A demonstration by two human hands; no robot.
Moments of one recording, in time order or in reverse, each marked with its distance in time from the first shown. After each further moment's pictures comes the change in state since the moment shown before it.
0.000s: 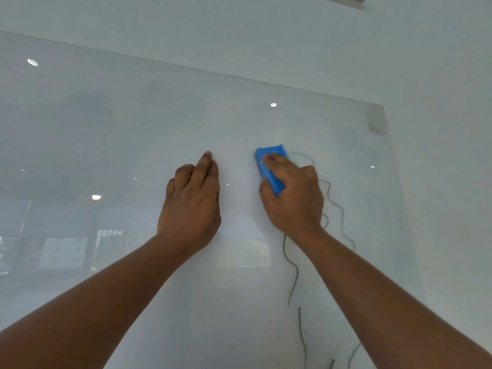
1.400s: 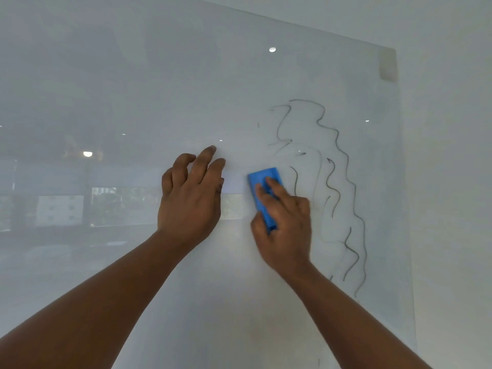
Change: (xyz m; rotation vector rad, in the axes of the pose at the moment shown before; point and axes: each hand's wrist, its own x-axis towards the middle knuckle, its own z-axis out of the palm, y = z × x) left_hand -0.087 -0.024 -0.014 -0.088 0.011 0.044; right_hand -0.158 -0.049 -0.005 -0.051 -0.106 -0.039
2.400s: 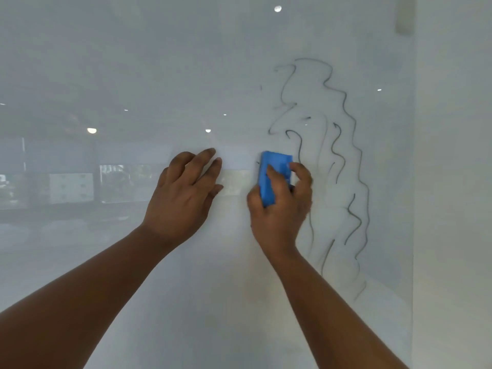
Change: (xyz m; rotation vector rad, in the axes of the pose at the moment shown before) left_hand -0.049 -0.018 -0.019 0.021 -0.105 0.215; right_hand -0.027 -0.029 0.009 0.009 0.158 0.345
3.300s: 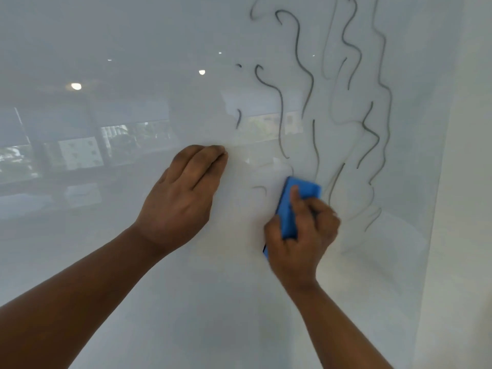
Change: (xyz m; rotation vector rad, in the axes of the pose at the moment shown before) left_hand -0.079 0.053 0.016 -0.132 -0.138 0.166; right_hand -0.149 0.067 -0.046 -0.017 0.072 0.056
